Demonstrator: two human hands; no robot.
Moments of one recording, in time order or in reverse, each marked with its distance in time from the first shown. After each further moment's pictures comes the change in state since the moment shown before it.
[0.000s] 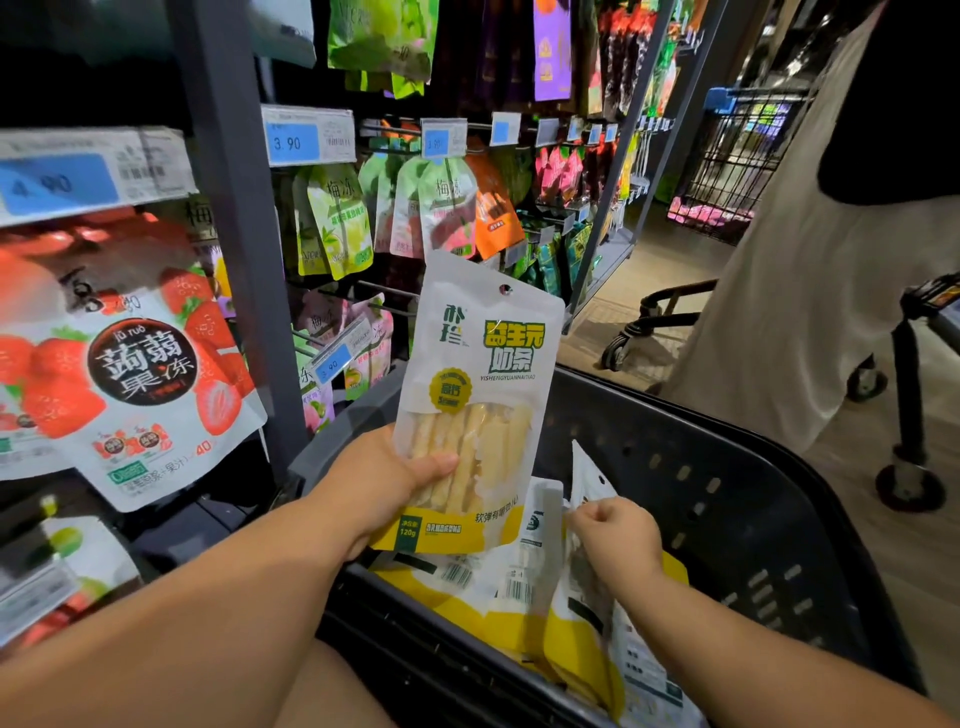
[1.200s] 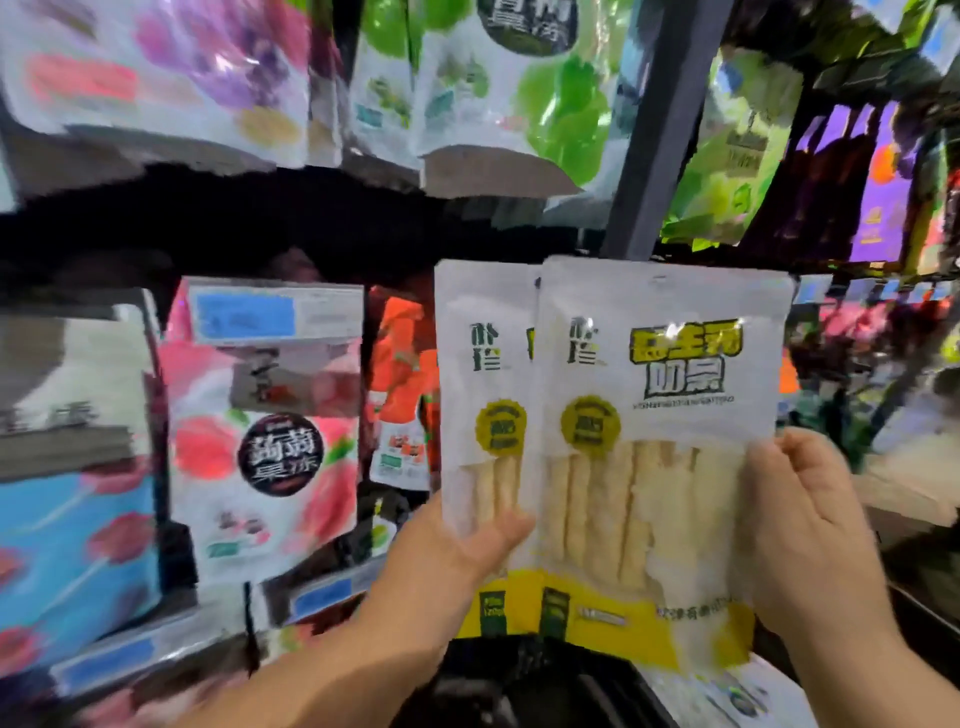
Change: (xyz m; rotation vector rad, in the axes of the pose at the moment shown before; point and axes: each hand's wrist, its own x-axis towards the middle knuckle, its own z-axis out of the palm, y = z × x) left_hand -0.124 0.031 -0.095 -0.156 0.506 0.273; right_hand -0.065 -0.242 -0.052 0.875 -0.139 -0.638
